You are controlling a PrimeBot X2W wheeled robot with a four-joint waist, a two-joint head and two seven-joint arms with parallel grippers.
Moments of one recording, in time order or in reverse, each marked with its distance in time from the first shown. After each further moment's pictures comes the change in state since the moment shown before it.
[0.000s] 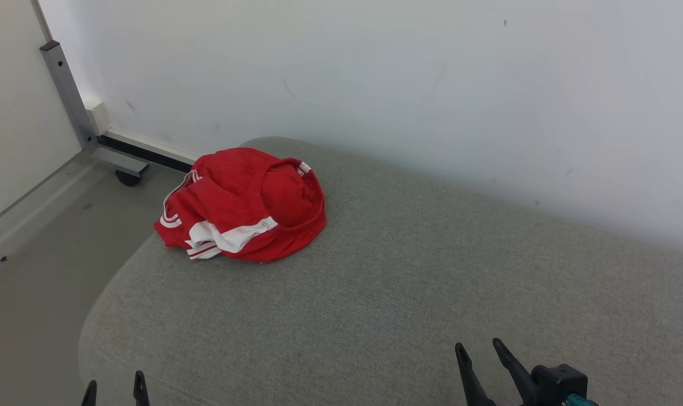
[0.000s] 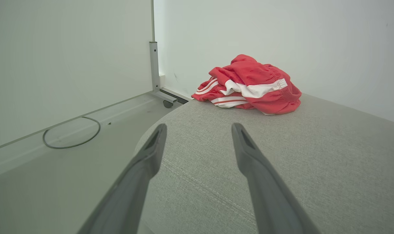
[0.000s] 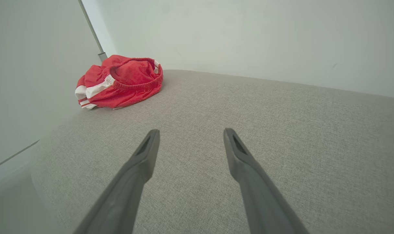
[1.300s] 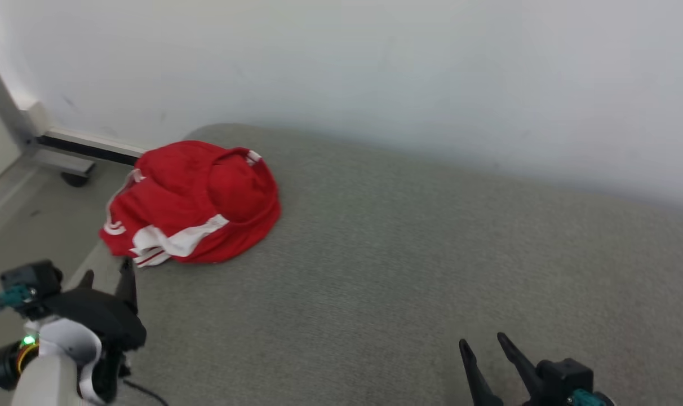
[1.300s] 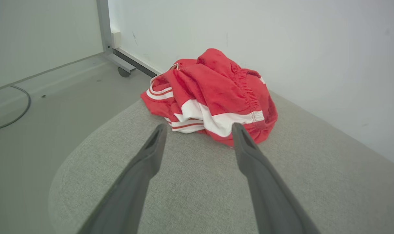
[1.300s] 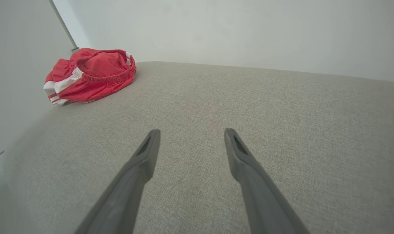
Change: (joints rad) left arm -0.495 0.092 -0.002 0.296 -0.226 -0.029 0.420; right arm 0.025 -0.019 -0.001 -0.069 -0.017 0.000 0.043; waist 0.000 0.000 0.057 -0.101
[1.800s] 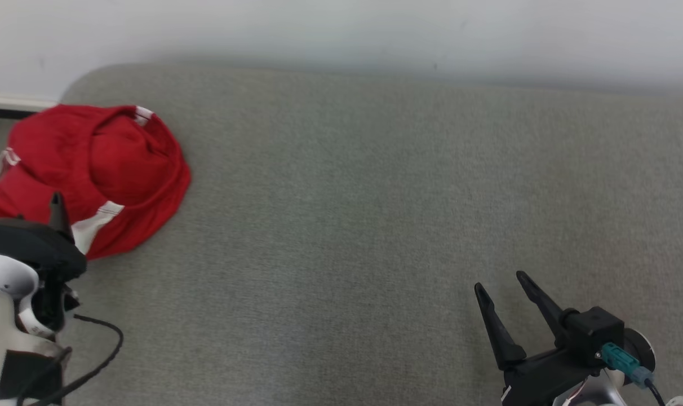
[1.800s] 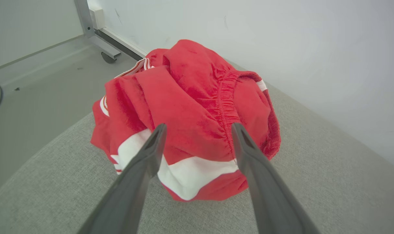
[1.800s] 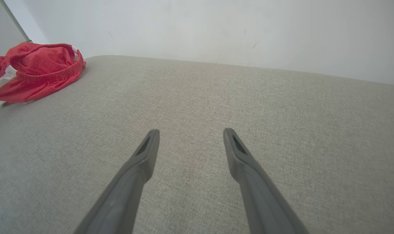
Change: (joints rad) left arm -0.250 0.068 0.090 0.143 -0.089 0.080 0.029; right arm -0.064 -0.107 0.009 -0.227 -0.035 0.000 0.119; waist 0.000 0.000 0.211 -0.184
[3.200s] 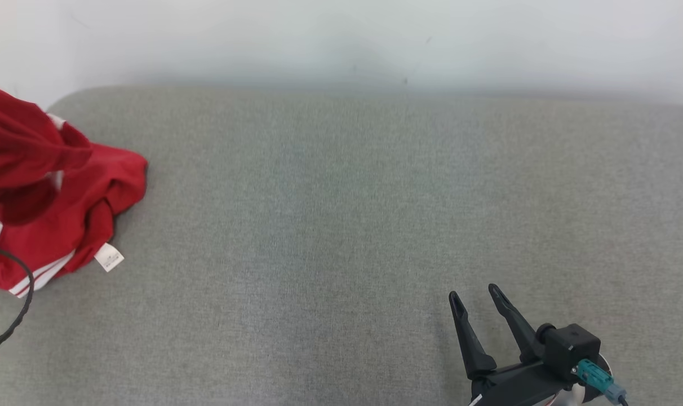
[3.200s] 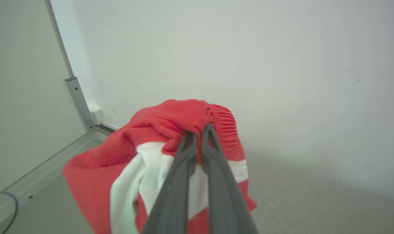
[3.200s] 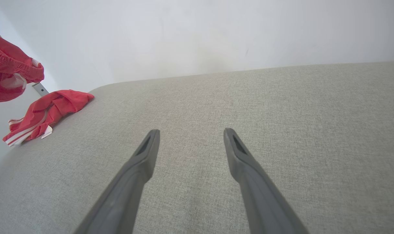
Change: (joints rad) left arm -0.121 0.197 -0.059 -0.210 0.034 0.001 0.112; right arm -0.012 0.106 0.018 0.103 0.063 0.000 -0.122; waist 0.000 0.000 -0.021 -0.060
